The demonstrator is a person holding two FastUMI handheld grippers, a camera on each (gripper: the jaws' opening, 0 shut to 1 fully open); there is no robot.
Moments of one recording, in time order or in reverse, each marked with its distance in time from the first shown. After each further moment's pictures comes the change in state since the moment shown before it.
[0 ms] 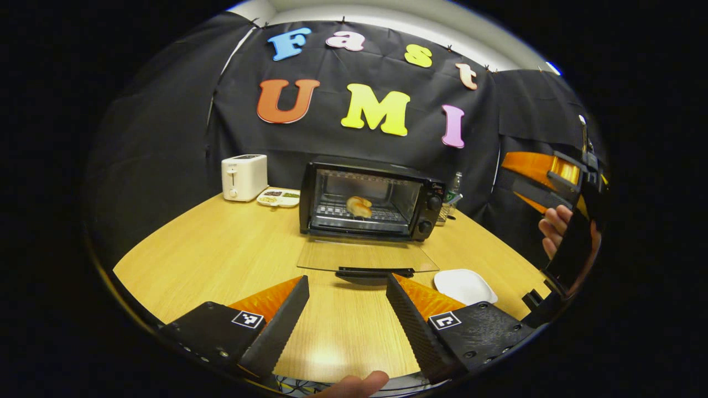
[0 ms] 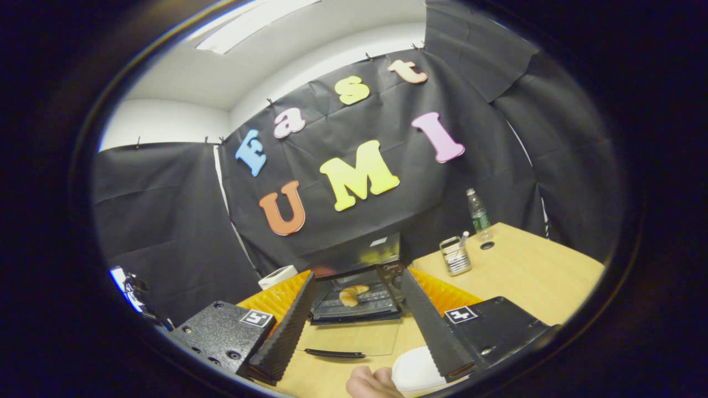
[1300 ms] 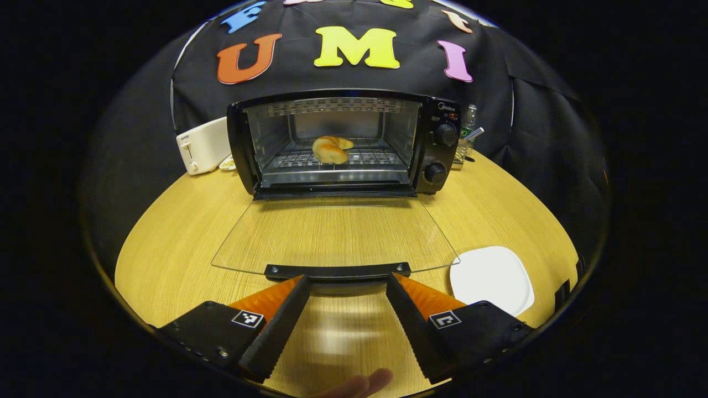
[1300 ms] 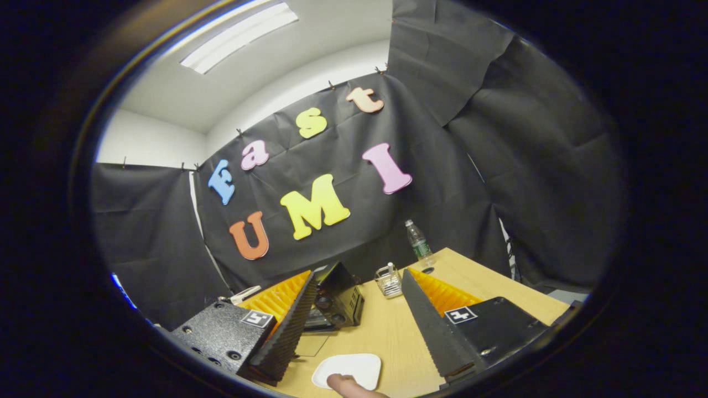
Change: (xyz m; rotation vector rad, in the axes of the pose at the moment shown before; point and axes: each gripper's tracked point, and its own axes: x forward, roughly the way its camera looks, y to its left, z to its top) left arm 0.106 -0.038 -0.041 0.100 0.290 0.080; right arm -0.068 -0.131 0.045 0.058 -0.095 -0.112
